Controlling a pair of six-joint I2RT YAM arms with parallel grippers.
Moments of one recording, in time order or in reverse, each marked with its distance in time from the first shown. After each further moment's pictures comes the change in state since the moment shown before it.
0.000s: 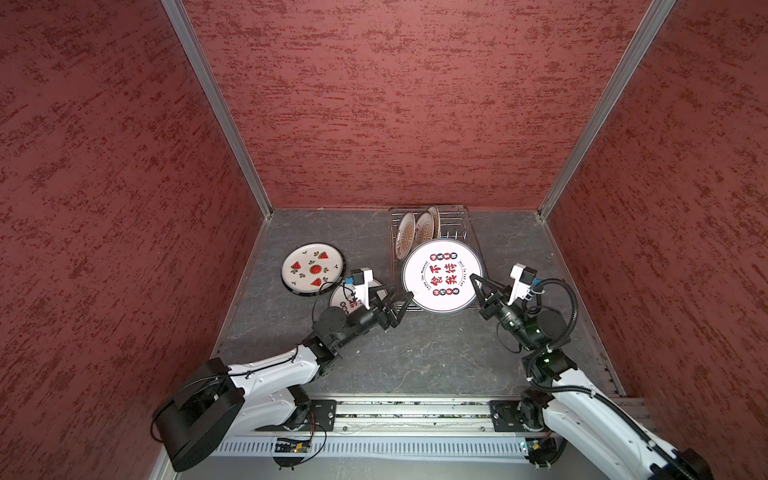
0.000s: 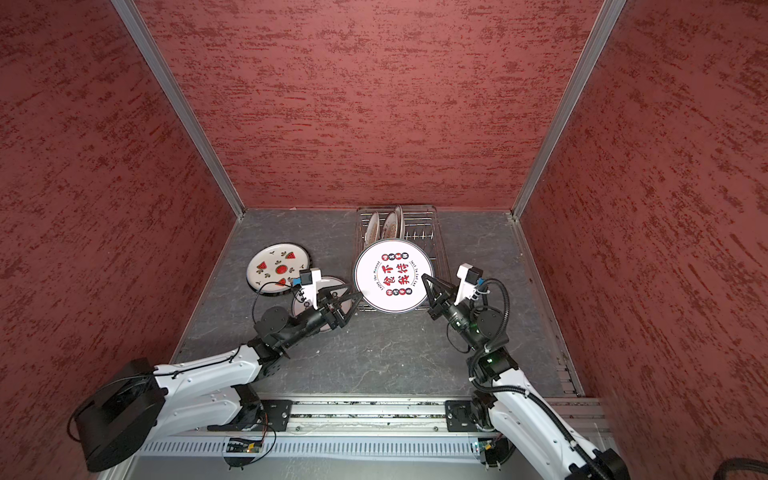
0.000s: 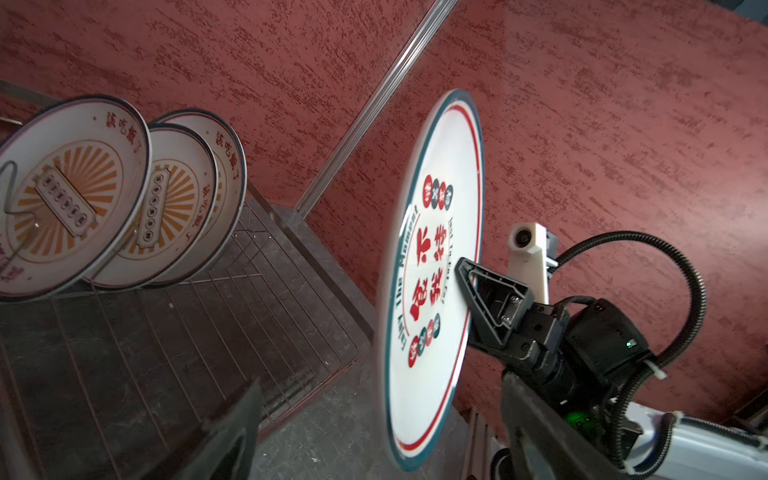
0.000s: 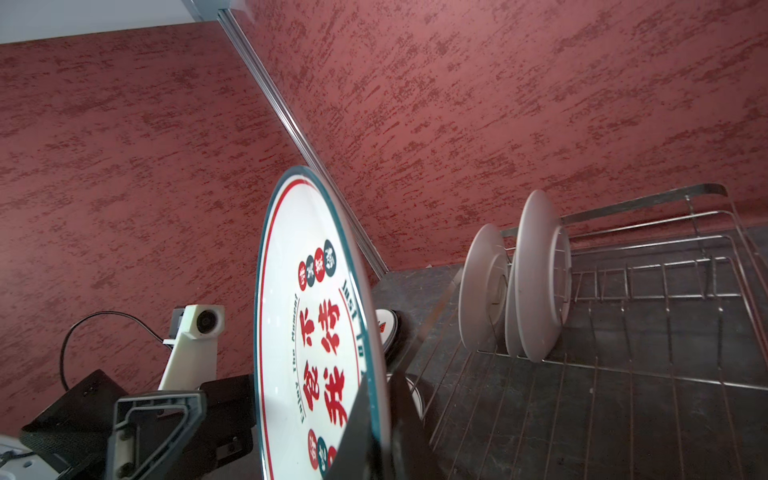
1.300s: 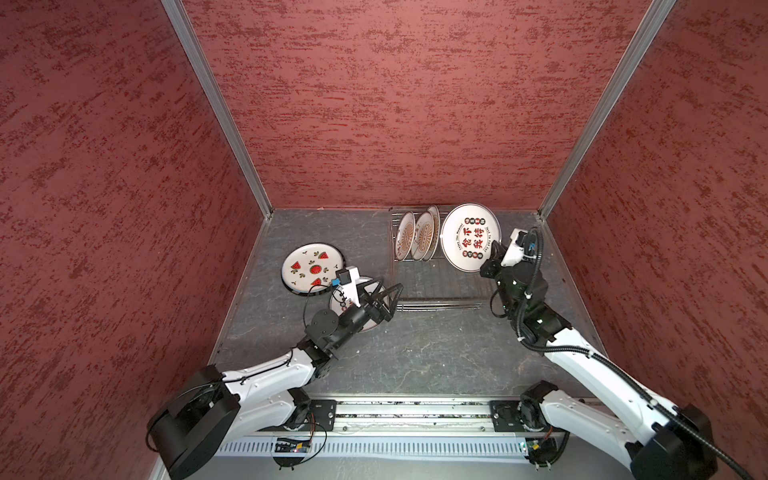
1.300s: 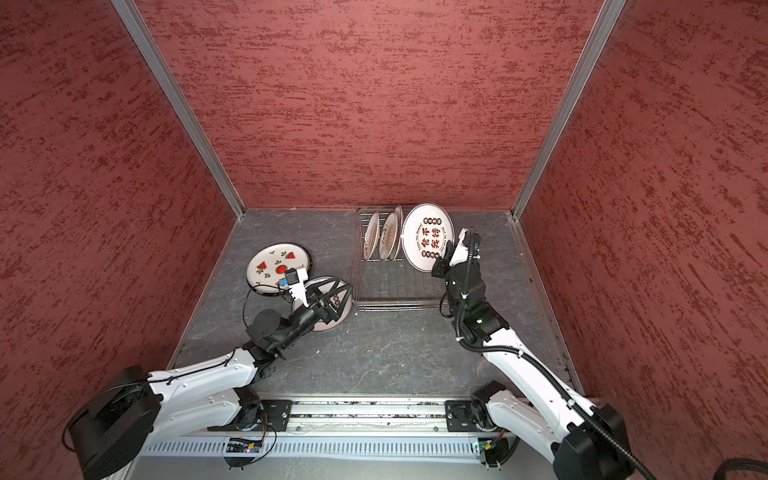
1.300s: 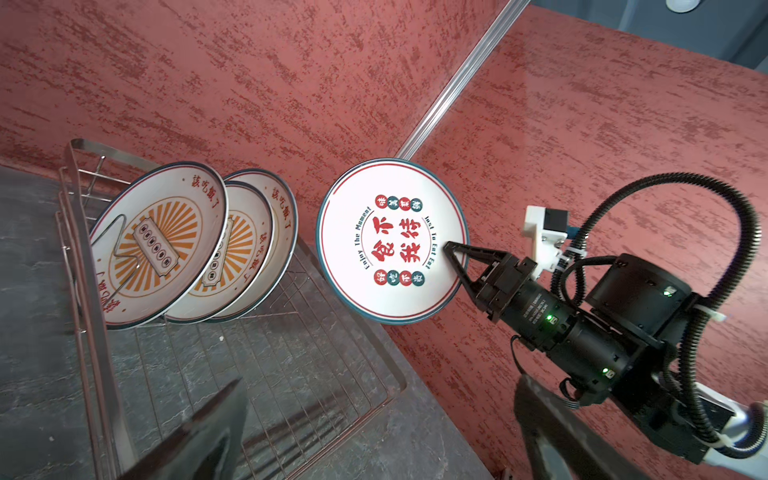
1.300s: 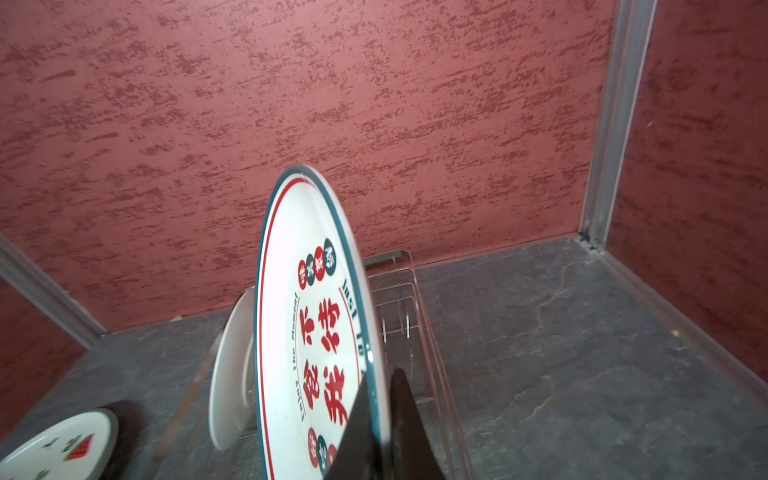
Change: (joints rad) left arm 0.045 -0.076 -0.040 0.024 -0.103 0.016; right arm 0.062 0.264 0.409 -0.463 0.712 -0.292
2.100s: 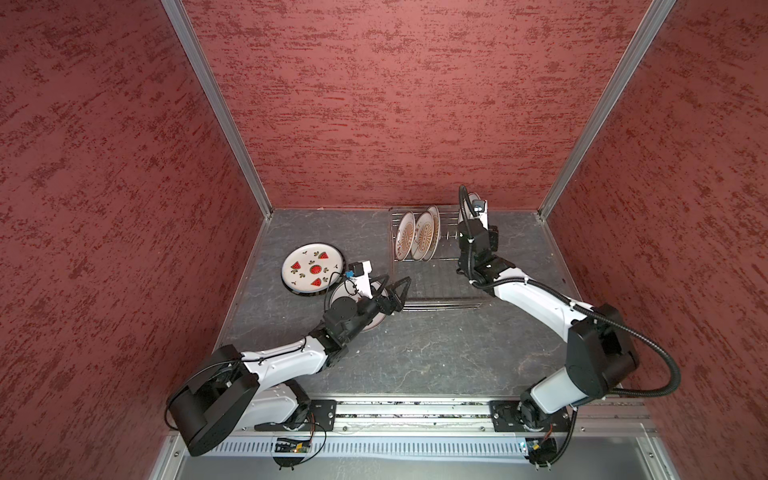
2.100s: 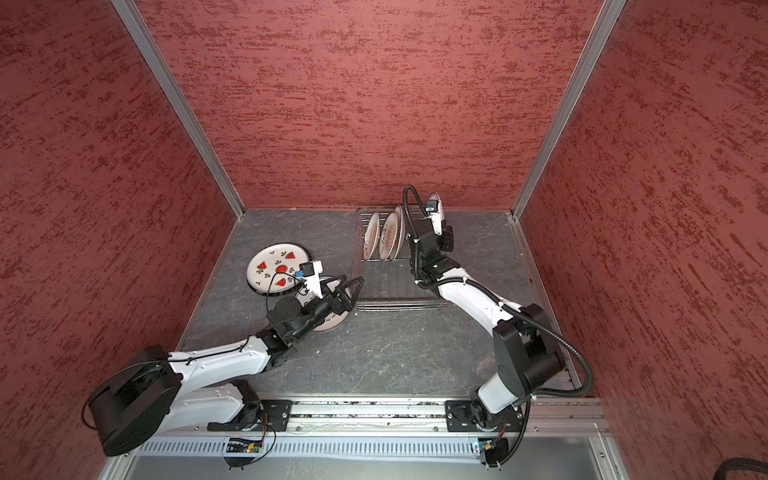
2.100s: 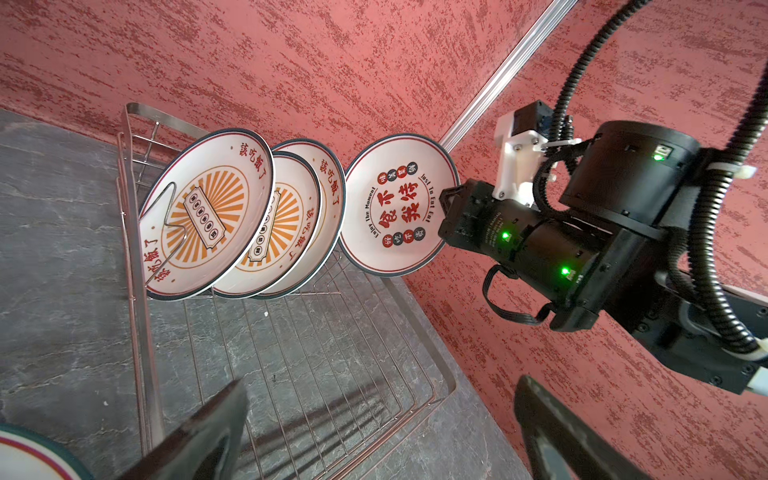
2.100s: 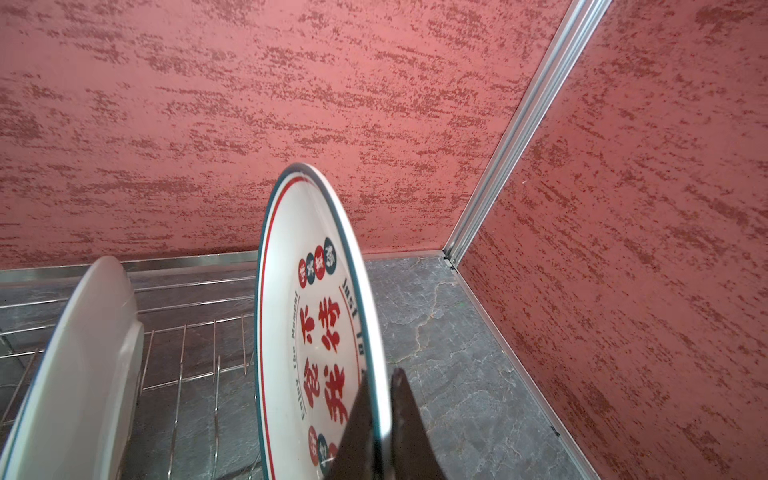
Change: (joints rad) left arm -0.023 0.177 0.114 -0.100 -0.104 0.004; right arm 0.043 0.594 0.454 -0.069 0.476 -0.336
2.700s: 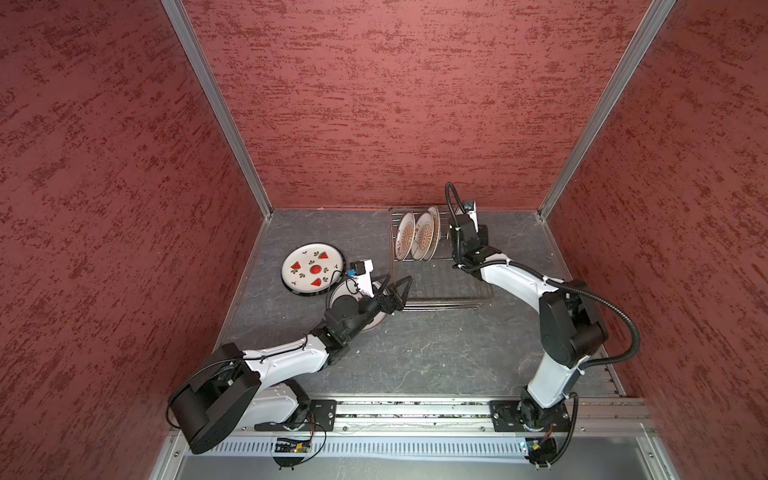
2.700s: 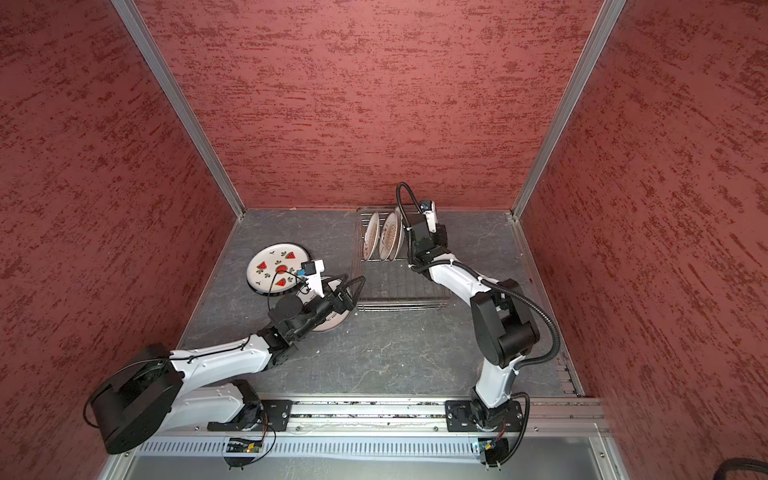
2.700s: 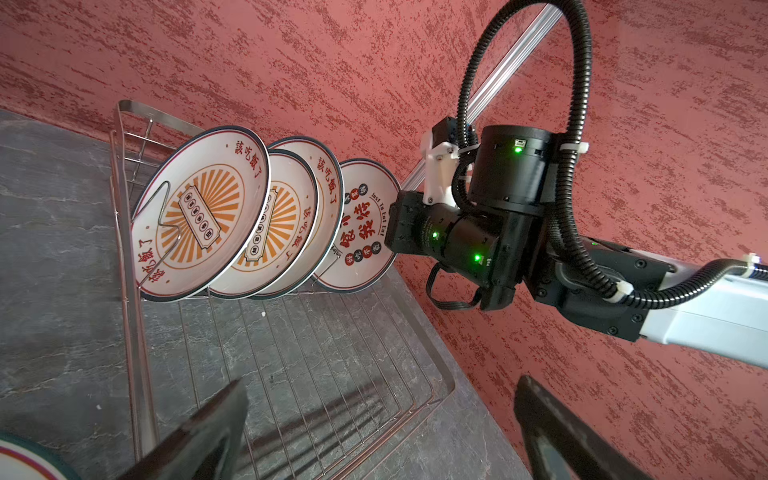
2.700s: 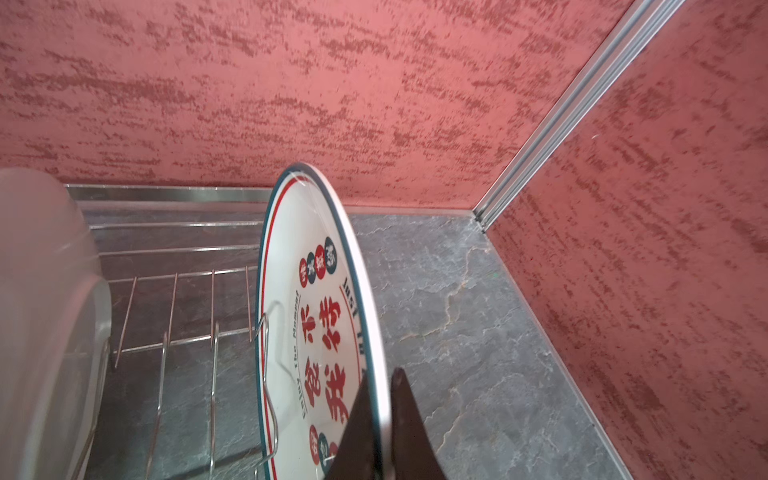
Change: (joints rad) left arm 0.000 0.011 0.016 -0.008 0.006 0.001; right arm -0.057 0.227 0.163 -0.140 -0.090 0.064
